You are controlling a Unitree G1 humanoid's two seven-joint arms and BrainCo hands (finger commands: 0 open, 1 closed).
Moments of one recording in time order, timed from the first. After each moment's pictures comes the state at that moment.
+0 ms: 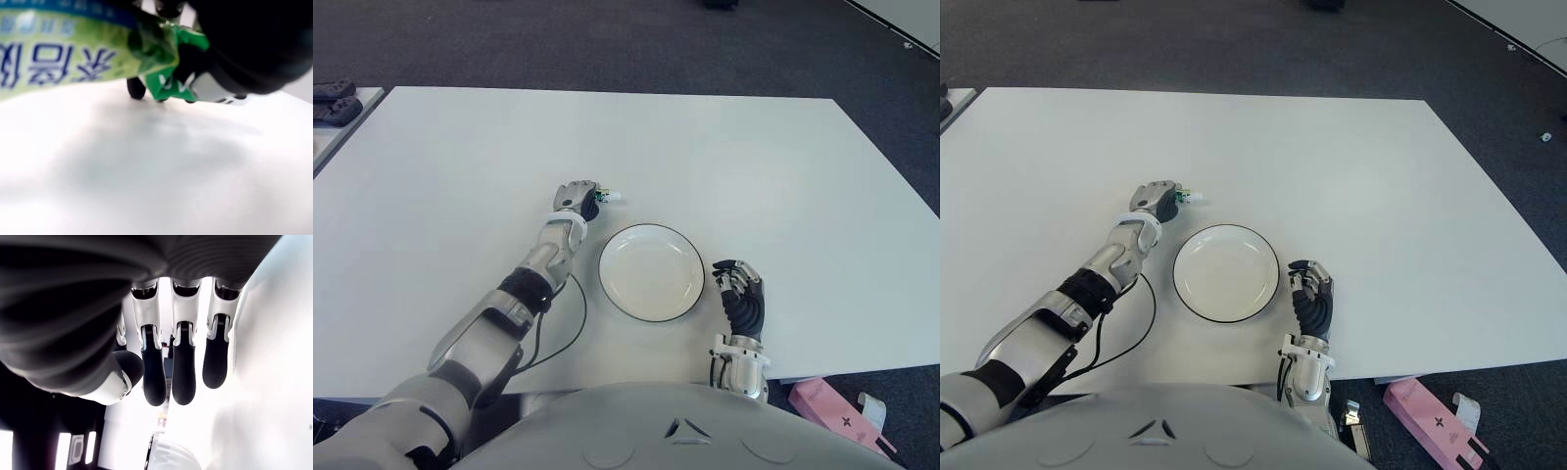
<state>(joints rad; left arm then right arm) -0.42 0.23 -0.50 0.60 0.78 0.29 0.10 0.50 0.08 0.06 0.03 -0.25 -0.43 -0.34</state>
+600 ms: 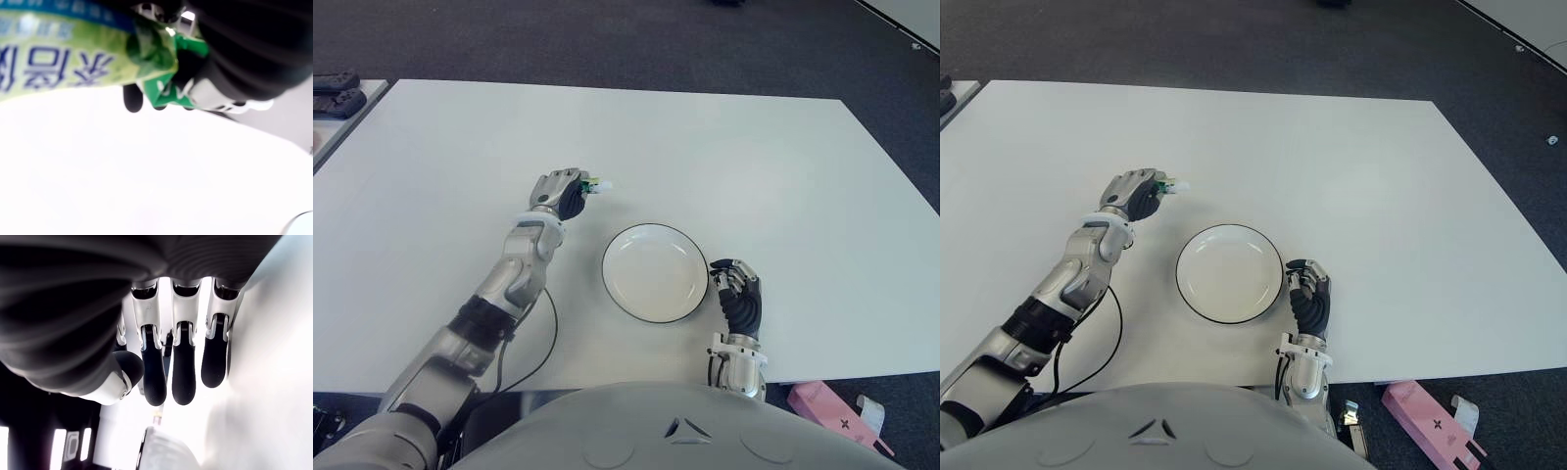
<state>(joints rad) -0.19 0.39 -0.43 -0.04 0.78 0.28 -0.03 0.50 0.08 0.06 0.02 -0.25 -0.40 -0.34</state>
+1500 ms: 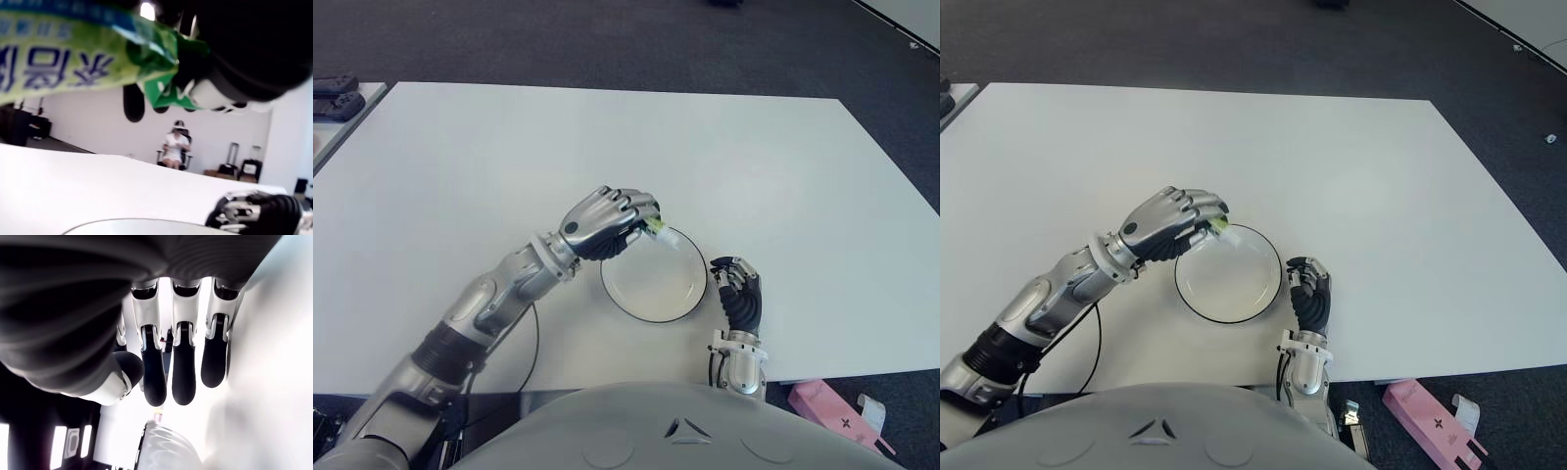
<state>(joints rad) -0.09 0.54 -0.43 -0.16 0.80 -0.51 0.10 0.48 0.08 0.06 0.03 -0.25 -0.39 -0.34</state>
